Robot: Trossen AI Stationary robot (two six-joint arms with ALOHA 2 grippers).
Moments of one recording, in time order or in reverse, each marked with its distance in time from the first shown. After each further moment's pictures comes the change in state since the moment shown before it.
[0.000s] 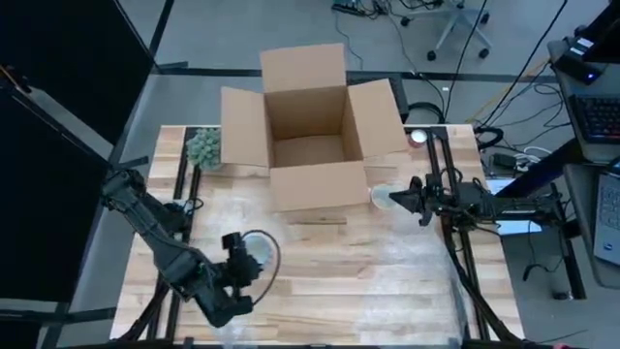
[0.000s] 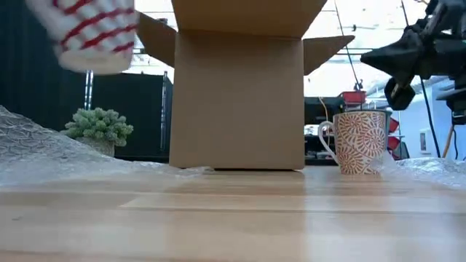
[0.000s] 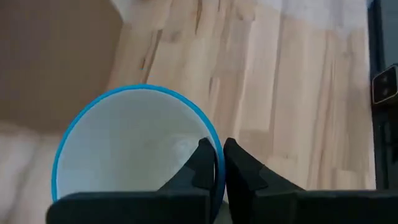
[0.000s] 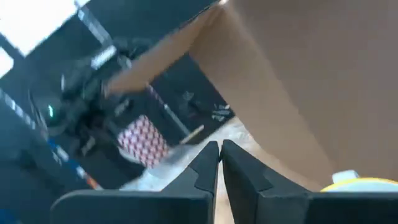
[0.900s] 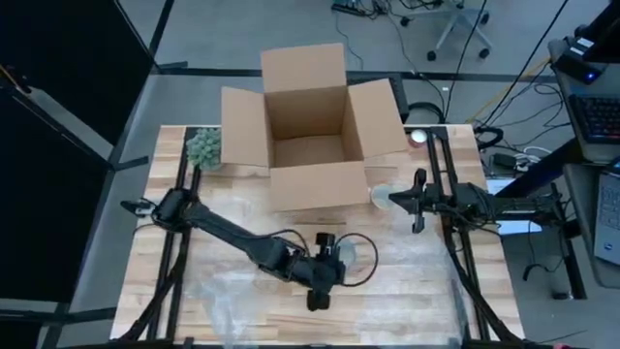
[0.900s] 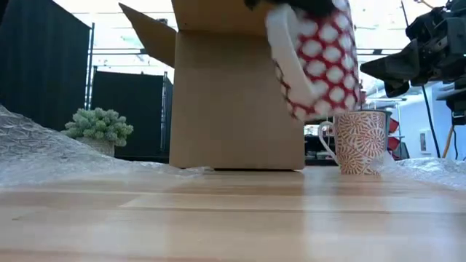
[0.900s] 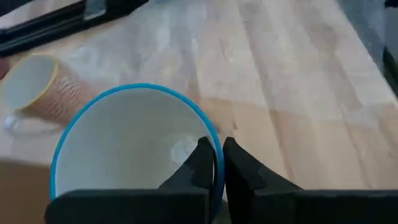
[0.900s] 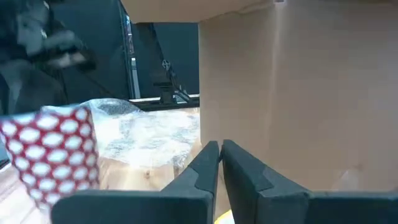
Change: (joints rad) left arm 0.368 0.414 0.323 0.511 0.266 0.815; right arm -0.001 -0.021 0.000 -0.112 -0.026 -0.665
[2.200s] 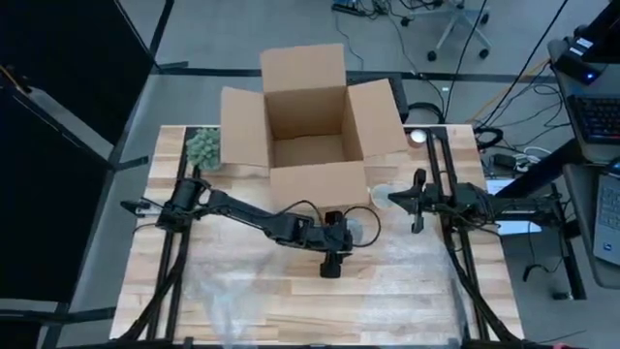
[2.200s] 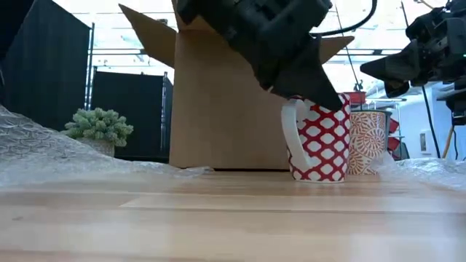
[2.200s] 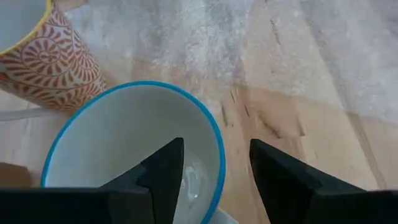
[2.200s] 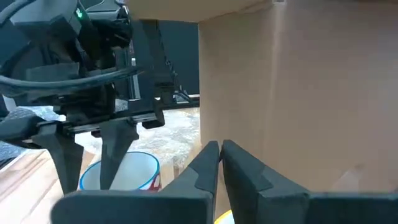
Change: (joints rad) left arm 0.236 0.117 -0.225 0.430 0.209 0.082; right arm 0.000 -0.001 0.000 0.001 0.000 0.000
